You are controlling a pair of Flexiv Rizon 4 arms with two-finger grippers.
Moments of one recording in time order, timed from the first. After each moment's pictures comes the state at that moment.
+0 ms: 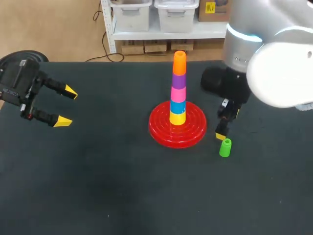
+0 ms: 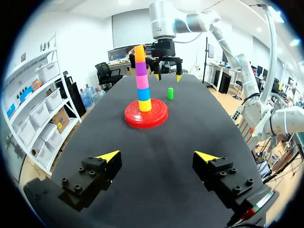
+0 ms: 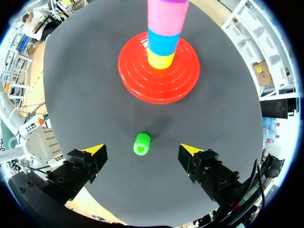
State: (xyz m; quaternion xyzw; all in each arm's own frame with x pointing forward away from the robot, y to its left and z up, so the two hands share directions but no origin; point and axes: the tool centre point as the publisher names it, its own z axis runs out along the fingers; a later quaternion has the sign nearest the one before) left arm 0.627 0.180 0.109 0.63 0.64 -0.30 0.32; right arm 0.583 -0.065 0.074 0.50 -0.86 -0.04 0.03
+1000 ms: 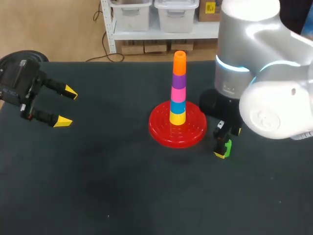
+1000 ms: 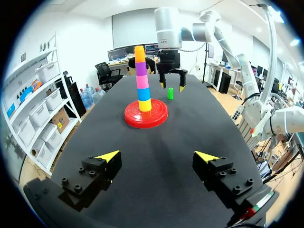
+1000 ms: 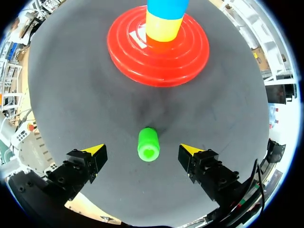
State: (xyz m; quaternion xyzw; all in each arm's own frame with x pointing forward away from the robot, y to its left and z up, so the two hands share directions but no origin) left arm 0.627 0.180 0.109 0.63 0.64 -0.30 0.32; right arm 0.563 -0.072 0.027 0.46 -0.88 0.00 0.04
